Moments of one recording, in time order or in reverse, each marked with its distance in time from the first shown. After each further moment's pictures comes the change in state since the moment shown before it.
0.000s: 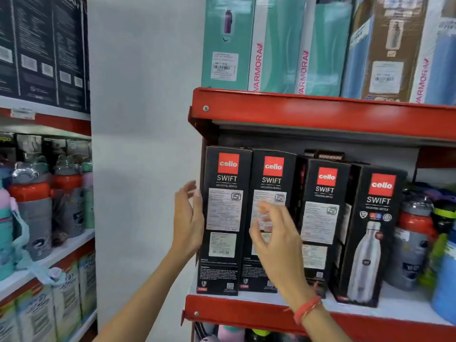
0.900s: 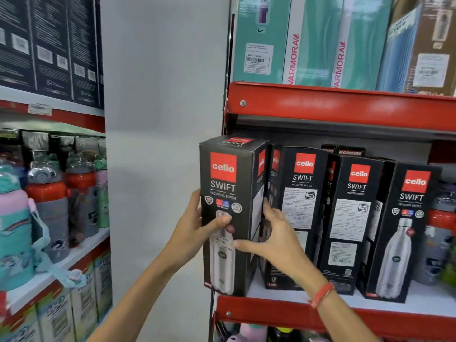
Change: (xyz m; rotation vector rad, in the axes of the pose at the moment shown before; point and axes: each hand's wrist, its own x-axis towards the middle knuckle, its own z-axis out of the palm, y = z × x) left_hand 0.008 -0.014 -0.075 -0.175 -0.448 -0.172; right_hand 0.015 -0.031 0.042 0.251 -0.434 0.278
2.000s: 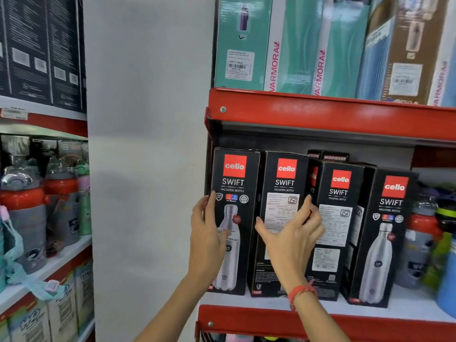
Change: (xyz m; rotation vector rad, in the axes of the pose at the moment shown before) left_hand 0.016 -0.021 0.077 0.509 0.340 0.180; right_hand 0.015 0.035 -0.010 -0.365 0.679 0.202
